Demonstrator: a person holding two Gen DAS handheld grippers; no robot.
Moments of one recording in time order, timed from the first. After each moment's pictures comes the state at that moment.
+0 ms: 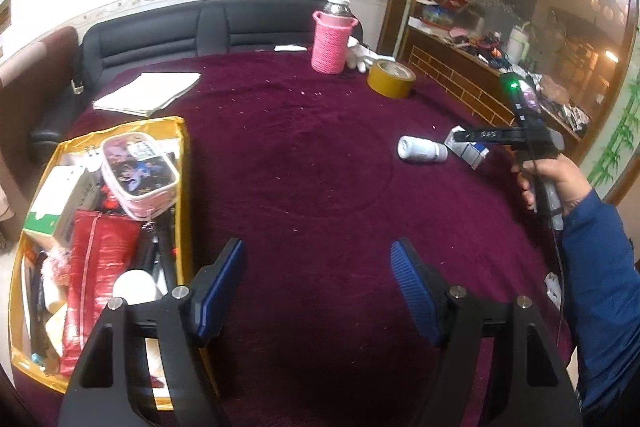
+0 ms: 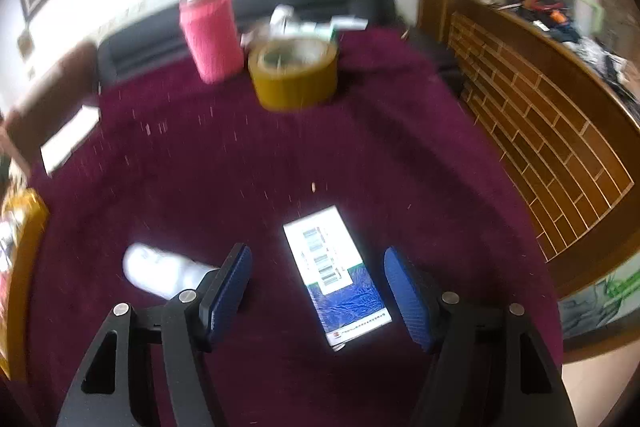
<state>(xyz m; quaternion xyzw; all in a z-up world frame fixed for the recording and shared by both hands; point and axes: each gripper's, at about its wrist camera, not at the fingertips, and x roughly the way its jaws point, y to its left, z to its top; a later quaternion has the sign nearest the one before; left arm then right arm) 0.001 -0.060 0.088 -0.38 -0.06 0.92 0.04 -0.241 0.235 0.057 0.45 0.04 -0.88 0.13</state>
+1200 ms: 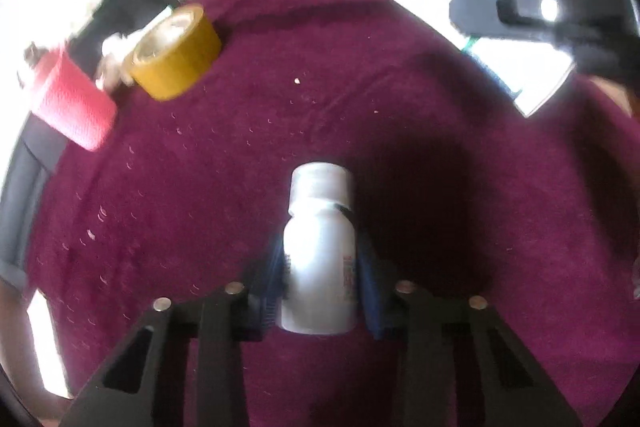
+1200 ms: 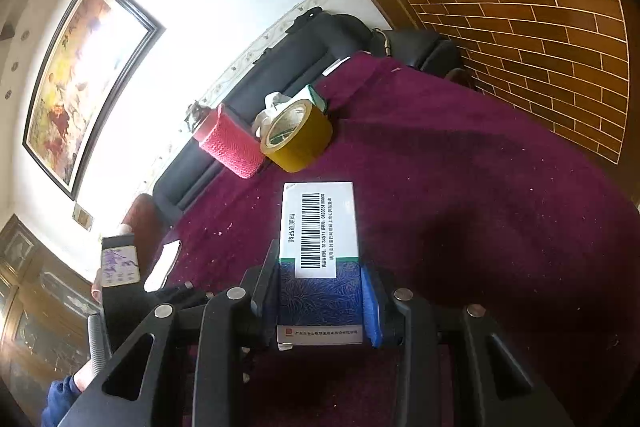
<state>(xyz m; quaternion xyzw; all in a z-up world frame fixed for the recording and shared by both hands) -0.228 0.144 0.015 -0.49 0.26 0.80 0.24 -0.188 0.314 0.061 0.35 -0.29 -0.88 0.16</state>
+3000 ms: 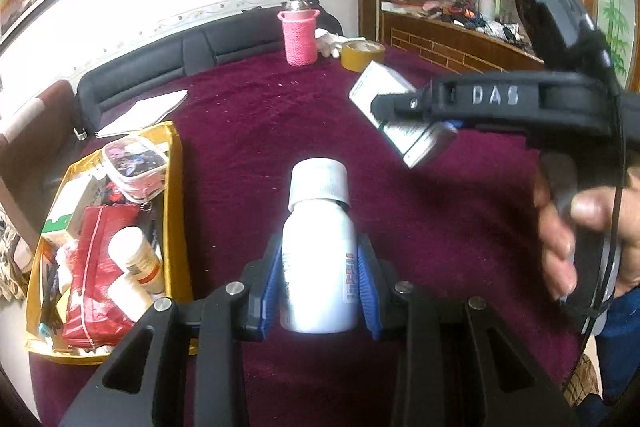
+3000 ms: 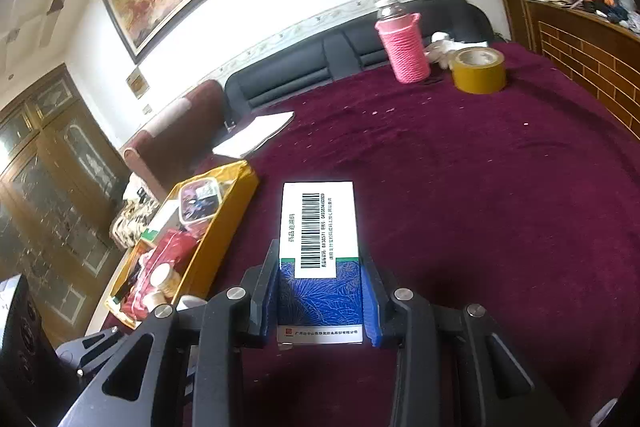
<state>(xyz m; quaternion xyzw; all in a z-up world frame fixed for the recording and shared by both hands) 0.060 -0.025 0.062 -0.36 0.04 0.93 0.04 -0.035 0.119 0.085 0.36 -0.10 -0.87 0.32</state>
